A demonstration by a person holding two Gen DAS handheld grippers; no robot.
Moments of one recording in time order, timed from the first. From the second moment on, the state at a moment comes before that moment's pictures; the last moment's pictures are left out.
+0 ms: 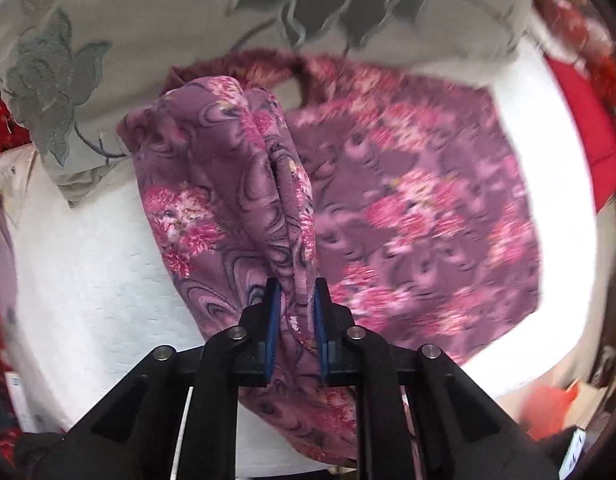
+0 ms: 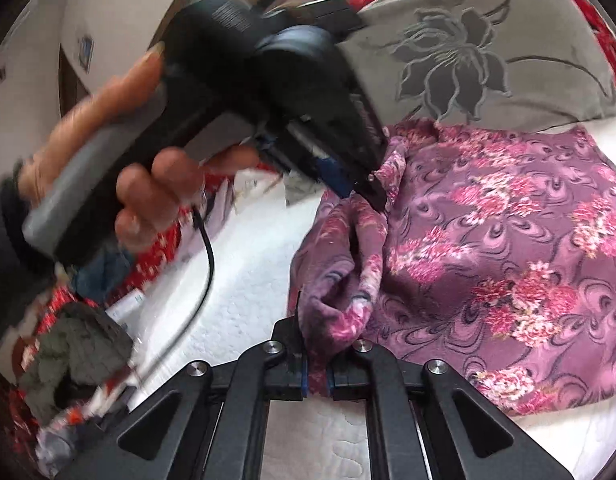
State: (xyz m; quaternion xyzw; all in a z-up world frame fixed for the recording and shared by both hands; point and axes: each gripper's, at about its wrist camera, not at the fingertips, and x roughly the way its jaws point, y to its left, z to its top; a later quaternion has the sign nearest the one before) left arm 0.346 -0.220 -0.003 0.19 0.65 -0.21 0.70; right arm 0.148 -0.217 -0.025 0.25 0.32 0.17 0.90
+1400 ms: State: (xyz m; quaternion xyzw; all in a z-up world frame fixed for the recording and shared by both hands) left arm 0.318 -0.182 -0.014 -0.17 0.59 -0.28 0.74; right arm 0.233 -0.448 -0.036 0.38 0.40 -0.01 0.84
